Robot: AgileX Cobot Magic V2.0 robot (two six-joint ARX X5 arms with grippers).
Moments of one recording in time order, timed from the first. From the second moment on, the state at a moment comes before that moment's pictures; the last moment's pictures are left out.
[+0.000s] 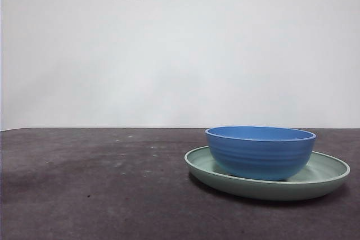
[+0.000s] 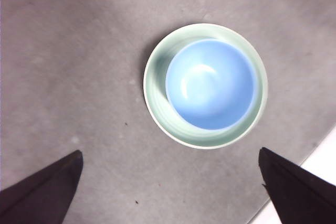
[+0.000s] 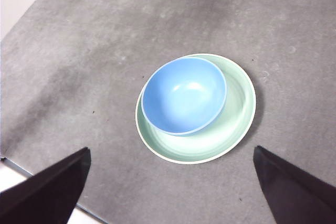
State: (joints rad) left arm -0.72 1.80 2.19 -1.41 0.10 -0.01; right arm 0.08 0.56 0.96 -1.06 -0.49 0.08
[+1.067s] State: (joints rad) left arm -0.70 0.38 1.01 -1.13 0.10 -0.17; right arm 0.08 0.56 0.96 -1.15 -0.49 0.08
